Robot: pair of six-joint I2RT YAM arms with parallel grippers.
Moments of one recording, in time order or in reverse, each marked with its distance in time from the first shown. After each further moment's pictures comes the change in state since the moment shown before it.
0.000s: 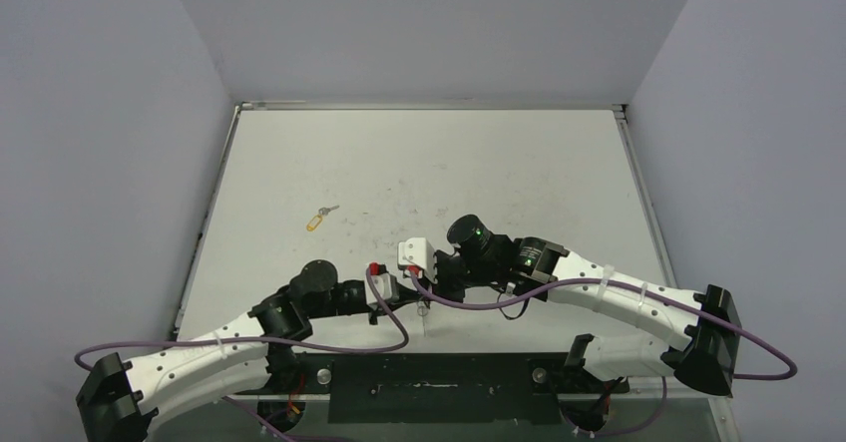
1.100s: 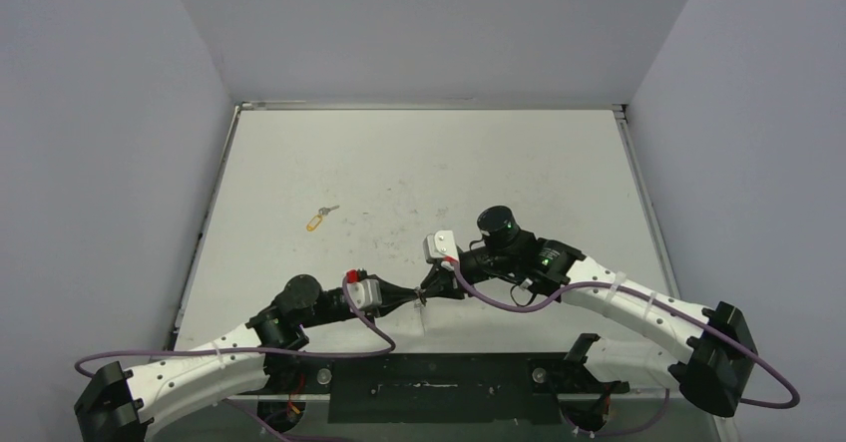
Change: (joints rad) left arm 0.000 -0.107 -0.153 0.267 -0.032 -0.073; right arm -0.180 -0.100 -0.186 0.280 -0.372 -0.056
